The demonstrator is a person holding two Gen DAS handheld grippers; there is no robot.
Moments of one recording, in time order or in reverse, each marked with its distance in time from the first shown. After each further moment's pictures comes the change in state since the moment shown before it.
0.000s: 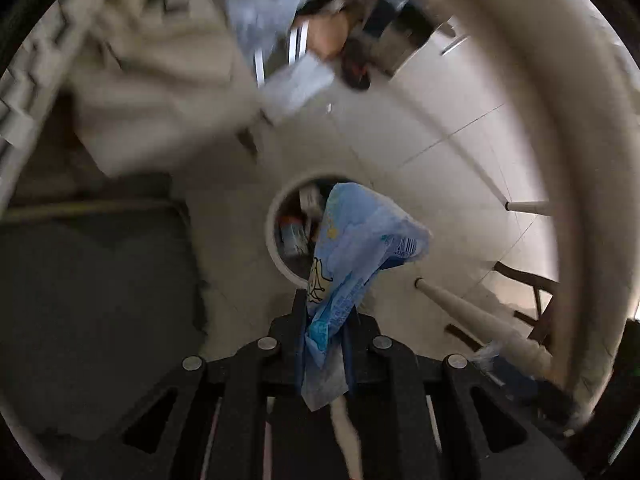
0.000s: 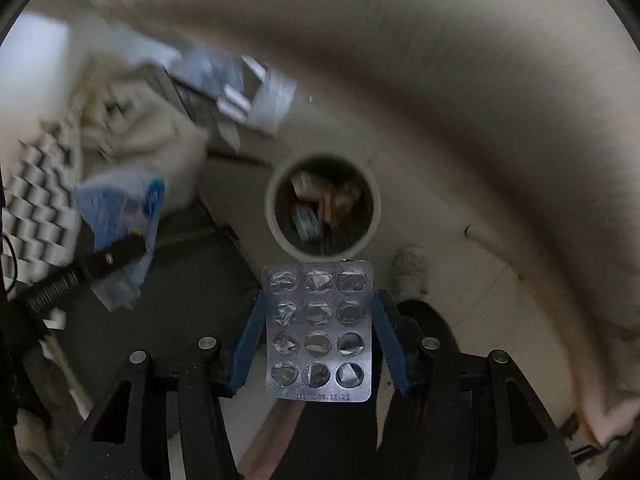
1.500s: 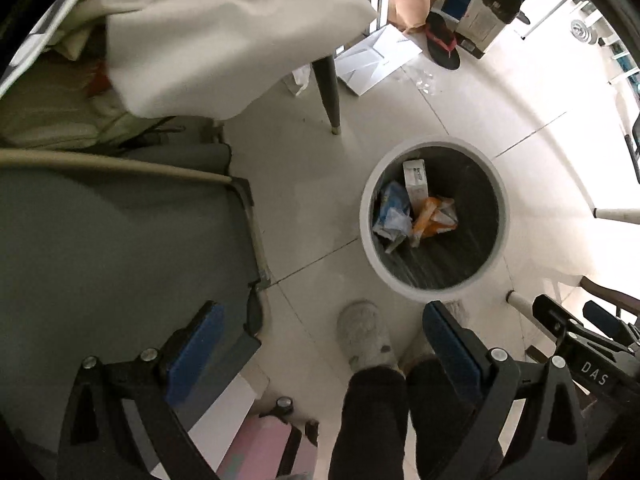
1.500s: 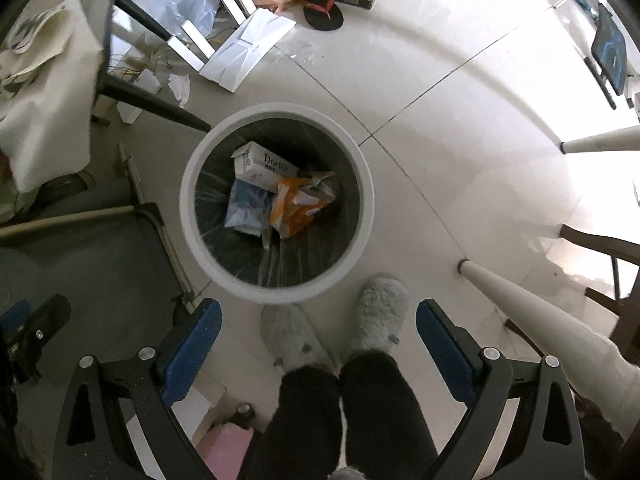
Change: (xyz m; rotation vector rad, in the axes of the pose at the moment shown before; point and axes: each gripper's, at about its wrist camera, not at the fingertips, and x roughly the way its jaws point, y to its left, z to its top) left arm 0.096 0.061 -0.044 -0.043 -0.054 0.255; right arm 0.147 -0.003 0.040 -0.156 -0.013 -0.168
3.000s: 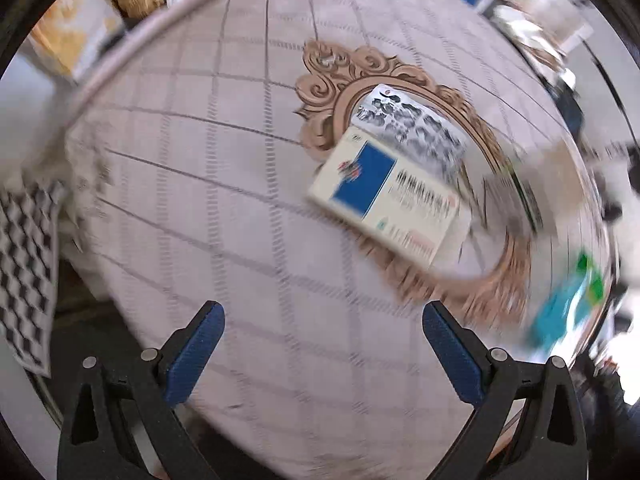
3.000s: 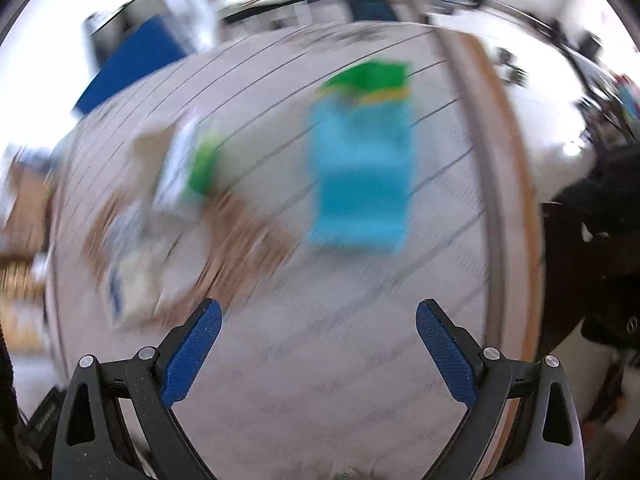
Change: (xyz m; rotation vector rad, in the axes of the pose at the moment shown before) left arm -0.361 -0.401 0.211 0.073 -0.088 -0.174; right arm -0.435 -0.487 0.090 0.919 -0.355 0.060
